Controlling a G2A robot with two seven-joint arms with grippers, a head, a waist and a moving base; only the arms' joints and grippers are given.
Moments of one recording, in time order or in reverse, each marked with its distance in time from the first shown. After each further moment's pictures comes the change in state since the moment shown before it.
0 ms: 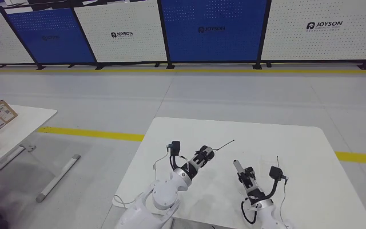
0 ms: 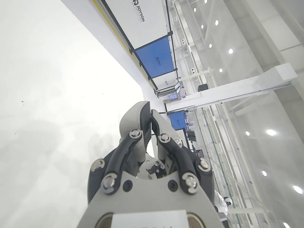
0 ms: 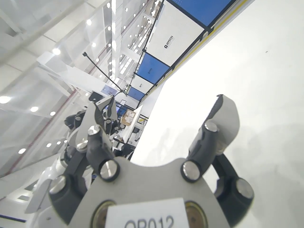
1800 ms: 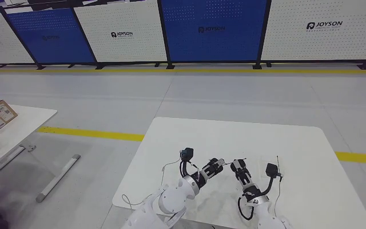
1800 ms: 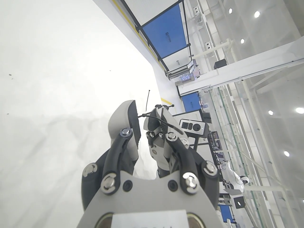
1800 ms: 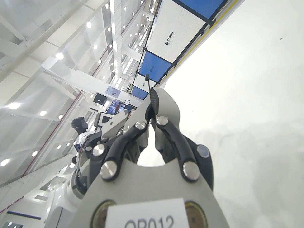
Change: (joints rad) left arm -0.036 0.001 0.108 0.080 0.132 -0.034 -0.080; right arm 0.044 -0.016 -0.035 0.035 0.171 0.010 0.036
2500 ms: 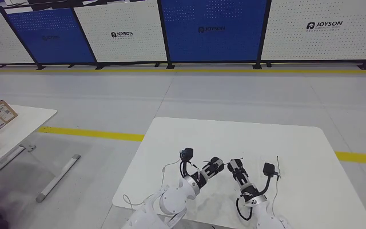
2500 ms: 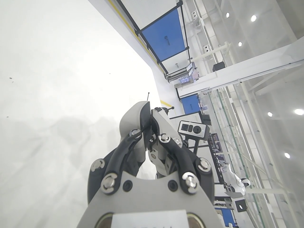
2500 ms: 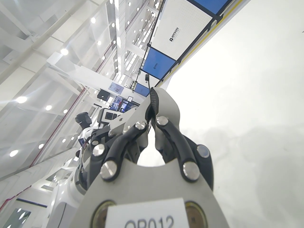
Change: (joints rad) left arm -0.004 -0.001 0.011 0.006 -0.005 -0.009 0.026; right arm 0.014 0.000 -0.015 0.018 0.011 -0.042 0.026
